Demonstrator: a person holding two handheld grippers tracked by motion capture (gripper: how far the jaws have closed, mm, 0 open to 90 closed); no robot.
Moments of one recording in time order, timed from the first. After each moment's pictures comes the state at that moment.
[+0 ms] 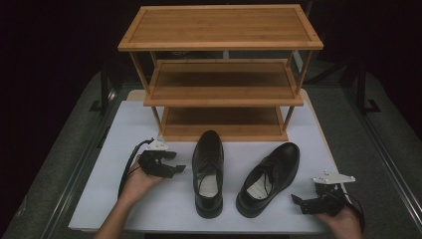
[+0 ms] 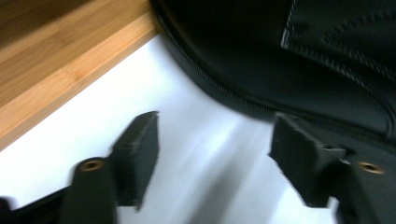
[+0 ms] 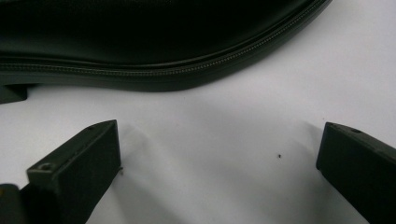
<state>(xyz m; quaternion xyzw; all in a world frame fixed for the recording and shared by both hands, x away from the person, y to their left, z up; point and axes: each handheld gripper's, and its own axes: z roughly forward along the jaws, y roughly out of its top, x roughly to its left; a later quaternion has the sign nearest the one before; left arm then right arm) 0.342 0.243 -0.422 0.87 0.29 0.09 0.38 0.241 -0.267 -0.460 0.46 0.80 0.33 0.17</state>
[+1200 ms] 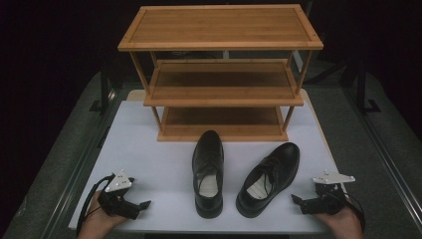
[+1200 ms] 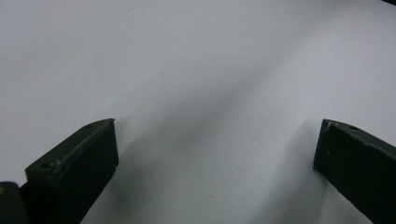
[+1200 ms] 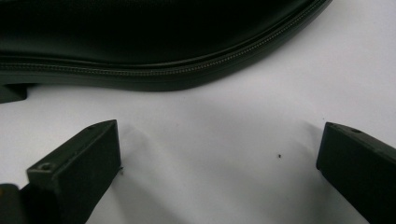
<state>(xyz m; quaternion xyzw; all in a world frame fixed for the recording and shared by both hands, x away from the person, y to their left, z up) 0.253 0.329 -0.451 0.87 0.33 0.14 0.34 0.241 -0.267 -0.459 0.46 0.81 0.33 0.17</state>
